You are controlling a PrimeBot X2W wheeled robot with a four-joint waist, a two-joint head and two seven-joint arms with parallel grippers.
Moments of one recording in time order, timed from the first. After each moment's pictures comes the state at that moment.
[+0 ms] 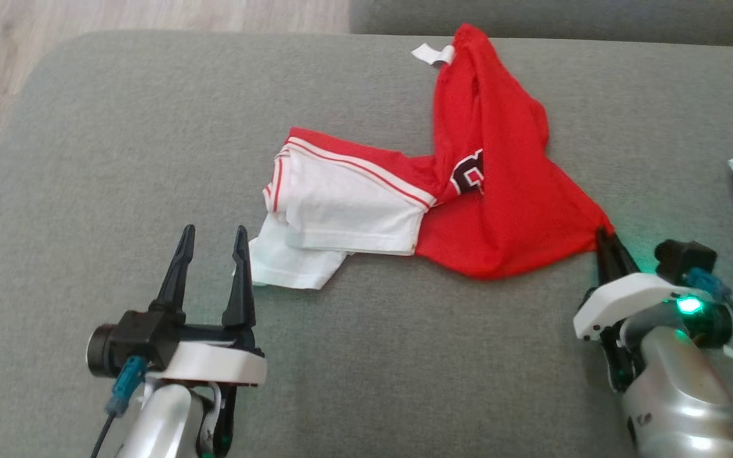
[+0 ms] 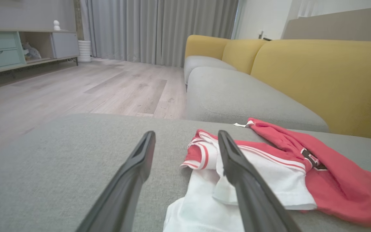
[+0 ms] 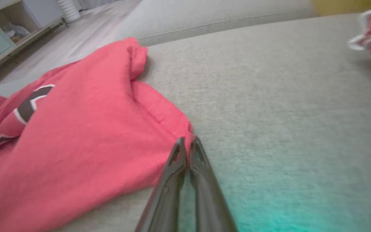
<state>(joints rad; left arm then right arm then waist) -0.18 0.10 -0.28 0.25 -0.31 0.03 -0.26 -0.47 -0.05 -0.10 0.93 0.11 0.13 -0.21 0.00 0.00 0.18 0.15</state>
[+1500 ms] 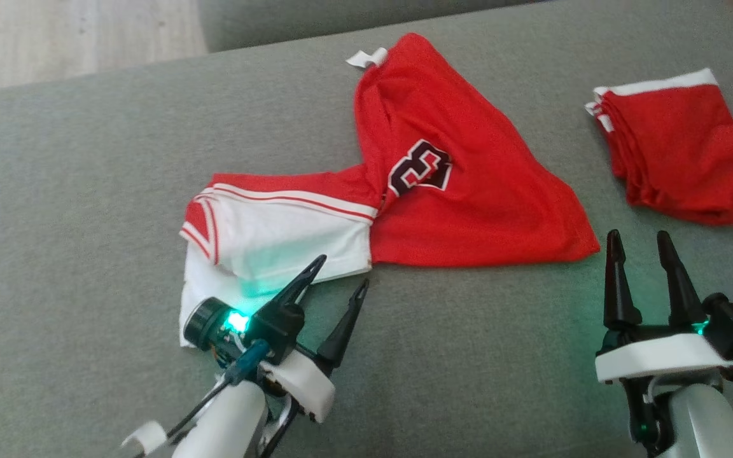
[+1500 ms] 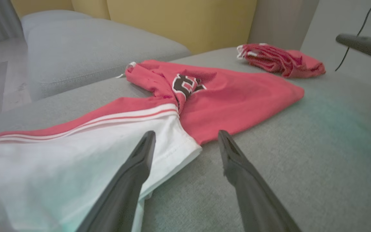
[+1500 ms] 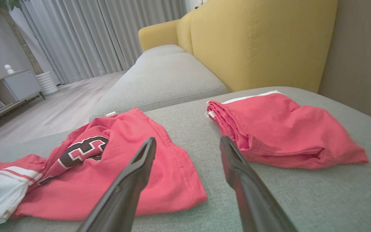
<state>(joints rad) -0.28 0.08 -0.51 0.43 -0.12 -0.12 -0.15 -0.08 -0.05 -0.03 0.26 0.21 0.13 -0.25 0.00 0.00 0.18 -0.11</state>
